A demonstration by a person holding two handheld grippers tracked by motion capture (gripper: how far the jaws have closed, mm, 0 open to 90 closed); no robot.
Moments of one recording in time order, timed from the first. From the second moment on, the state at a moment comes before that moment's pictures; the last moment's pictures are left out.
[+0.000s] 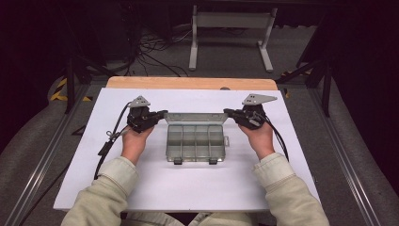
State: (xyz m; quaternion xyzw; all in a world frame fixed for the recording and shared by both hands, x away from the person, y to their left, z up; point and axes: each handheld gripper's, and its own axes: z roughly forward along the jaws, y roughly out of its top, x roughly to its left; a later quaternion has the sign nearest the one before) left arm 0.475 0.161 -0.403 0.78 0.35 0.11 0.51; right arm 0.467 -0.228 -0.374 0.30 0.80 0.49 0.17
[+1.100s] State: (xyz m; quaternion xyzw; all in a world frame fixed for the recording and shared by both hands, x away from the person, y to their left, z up) left arm 0.421 0.169 -0.388 0.79 0.32 0.12 0.52; right arm 0.415 -0.231 -0.357 0.26 0.80 0.51 0.17
